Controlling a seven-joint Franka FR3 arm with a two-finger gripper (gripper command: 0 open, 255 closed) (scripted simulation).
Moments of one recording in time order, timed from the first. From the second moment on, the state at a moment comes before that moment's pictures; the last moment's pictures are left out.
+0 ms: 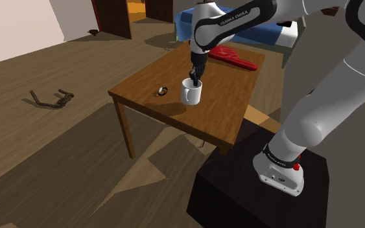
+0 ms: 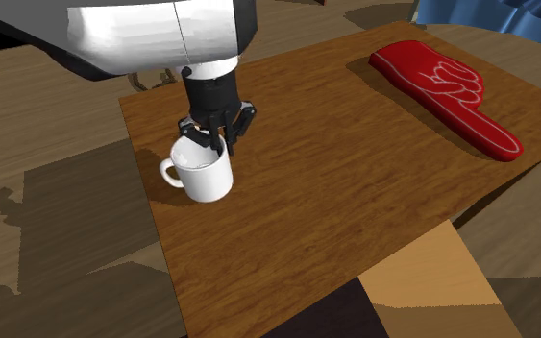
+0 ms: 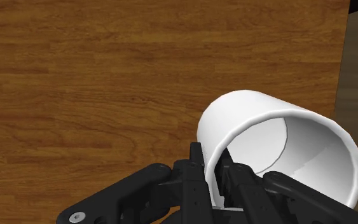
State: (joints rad) arm -0.08 -0.14 0.02 -2.28 -0.01 2.11 -0.17
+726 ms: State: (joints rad) arm -0.08 -0.19 0.01 -2.18 -0.01 1.95 -0.18
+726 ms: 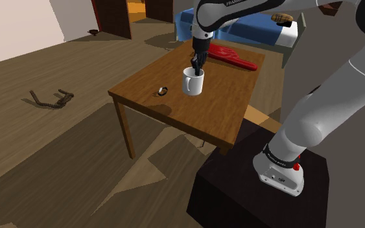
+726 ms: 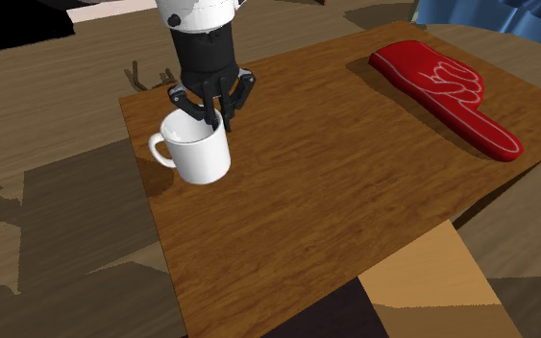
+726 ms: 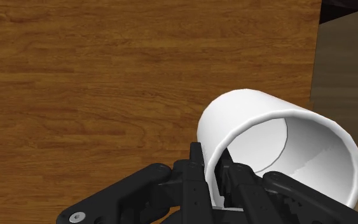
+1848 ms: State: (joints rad) arm -0.12 -0.21 -0.04 -2.04 -0.02 1.79 -0.27
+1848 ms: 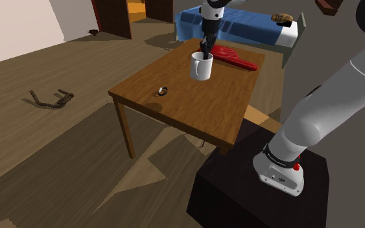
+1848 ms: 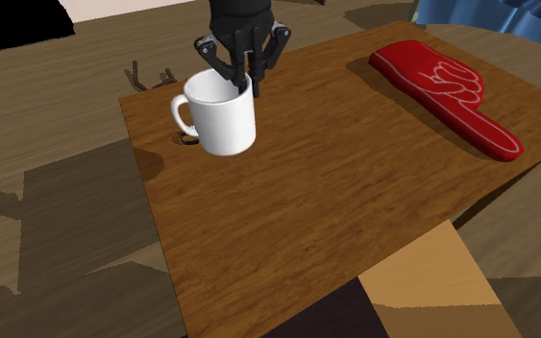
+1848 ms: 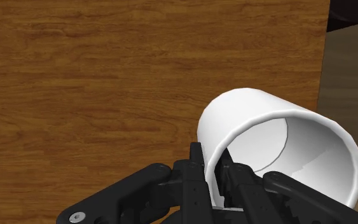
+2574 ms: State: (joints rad) arm -0.23 -0.09 -0.20 -1.89 -0.04 1.77 -0.54
